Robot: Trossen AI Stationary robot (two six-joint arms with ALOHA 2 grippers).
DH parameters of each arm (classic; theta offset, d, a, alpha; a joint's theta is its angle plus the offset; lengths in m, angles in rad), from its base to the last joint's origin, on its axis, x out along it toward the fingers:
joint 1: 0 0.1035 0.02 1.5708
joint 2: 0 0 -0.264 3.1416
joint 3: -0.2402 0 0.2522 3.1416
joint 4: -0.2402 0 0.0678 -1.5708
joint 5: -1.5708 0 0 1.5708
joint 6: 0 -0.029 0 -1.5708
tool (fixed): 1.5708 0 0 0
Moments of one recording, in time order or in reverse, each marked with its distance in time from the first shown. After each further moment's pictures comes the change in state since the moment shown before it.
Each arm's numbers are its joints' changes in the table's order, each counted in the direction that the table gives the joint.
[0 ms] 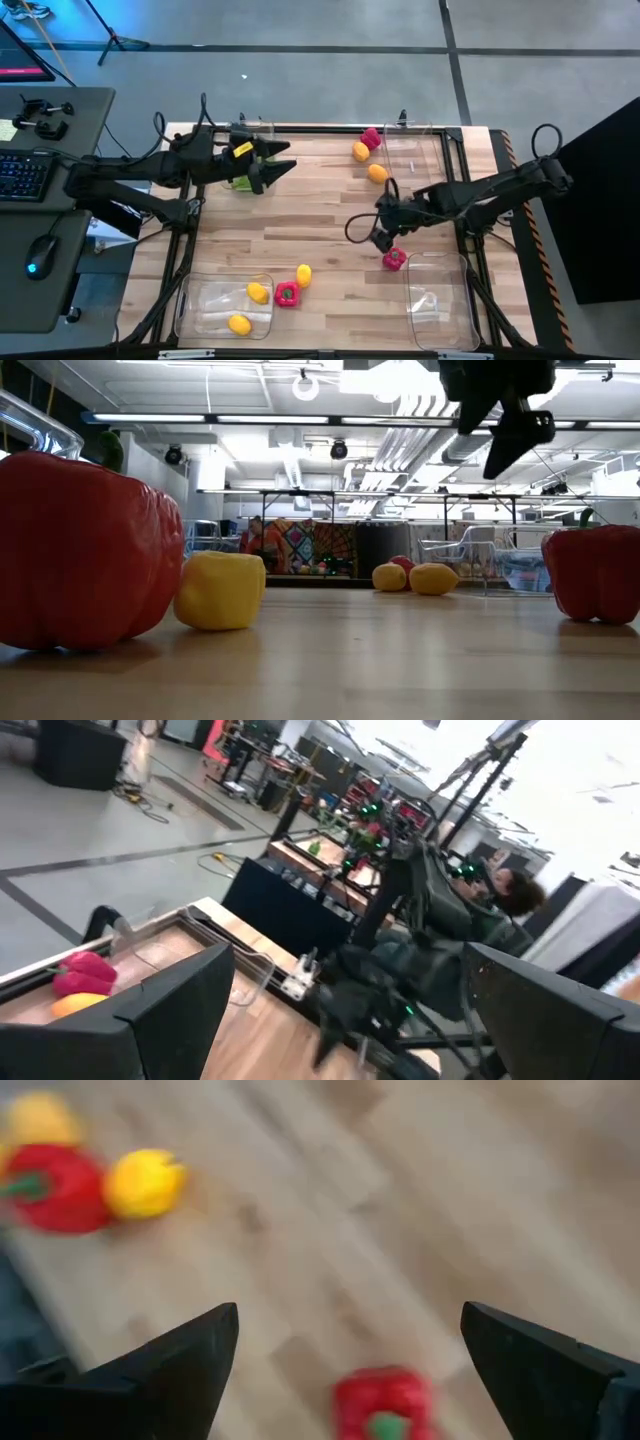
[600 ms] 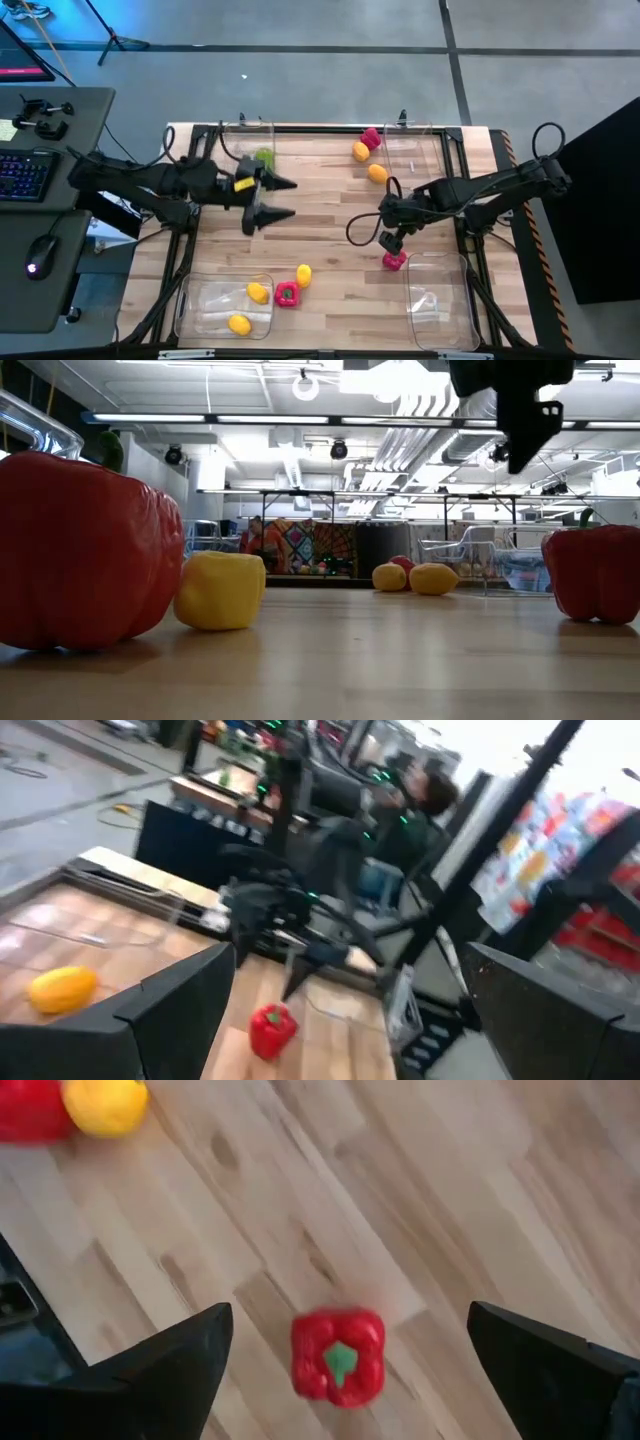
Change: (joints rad) left arm -0.205 -0.036 0.001 -0.039 -0.106 -0.097; right arm -0.004 -0.015 -0.059 -0.170 0.106 0.120
